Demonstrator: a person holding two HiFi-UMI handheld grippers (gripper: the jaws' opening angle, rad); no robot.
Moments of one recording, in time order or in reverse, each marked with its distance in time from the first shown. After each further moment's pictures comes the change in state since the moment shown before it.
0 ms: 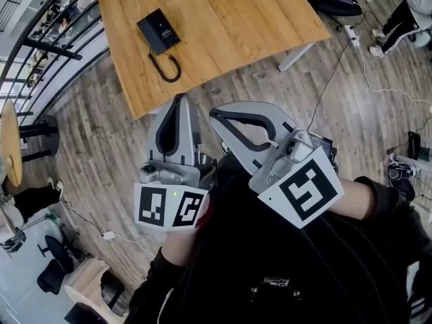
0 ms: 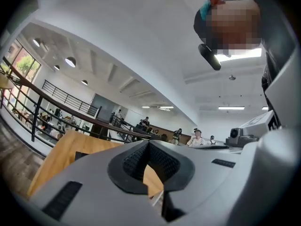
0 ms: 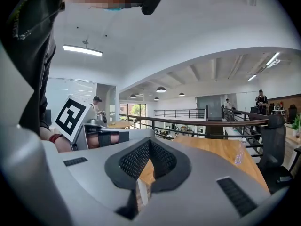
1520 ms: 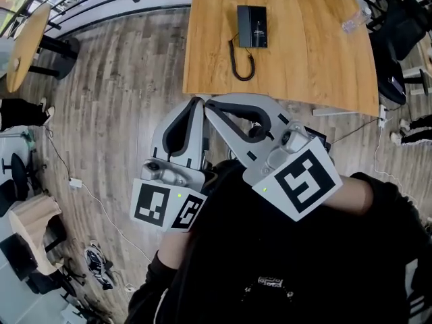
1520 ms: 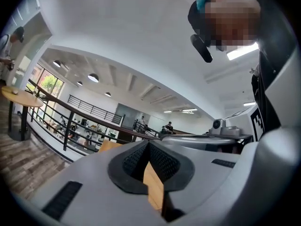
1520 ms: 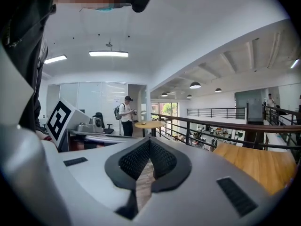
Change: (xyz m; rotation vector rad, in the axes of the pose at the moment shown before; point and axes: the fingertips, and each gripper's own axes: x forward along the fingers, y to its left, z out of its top) left arm -0.091 0.155 0.045 -0.004 -0.075 0.300; right arm 0.174 0.112 0.025 -0.085 0.021 0.437
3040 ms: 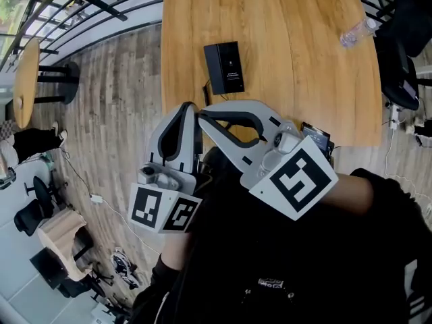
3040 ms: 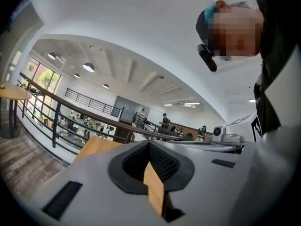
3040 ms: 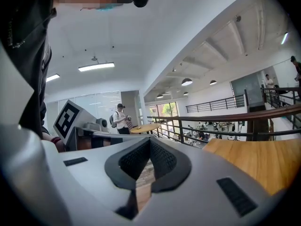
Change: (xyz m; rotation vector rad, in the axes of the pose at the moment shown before) left arm 0.258 -0.009 -0.008 0.000 0.103 0.002; right arm -0.001 -0.253 -0.009 0.145 -0.036 0.050
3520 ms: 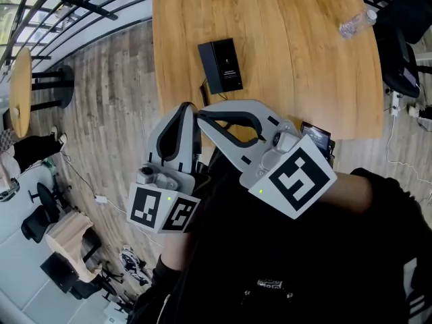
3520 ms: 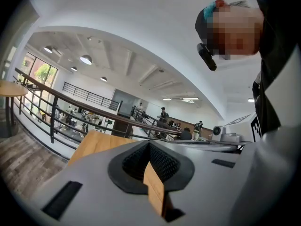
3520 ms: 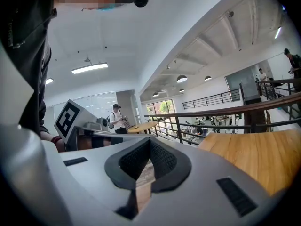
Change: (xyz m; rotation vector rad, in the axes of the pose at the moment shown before) left arm 0.024 0.013 -0.011 -0.015 0.078 -0.030; right arm 0.011 -0.024 -0.011 0.054 0.018 -0.033
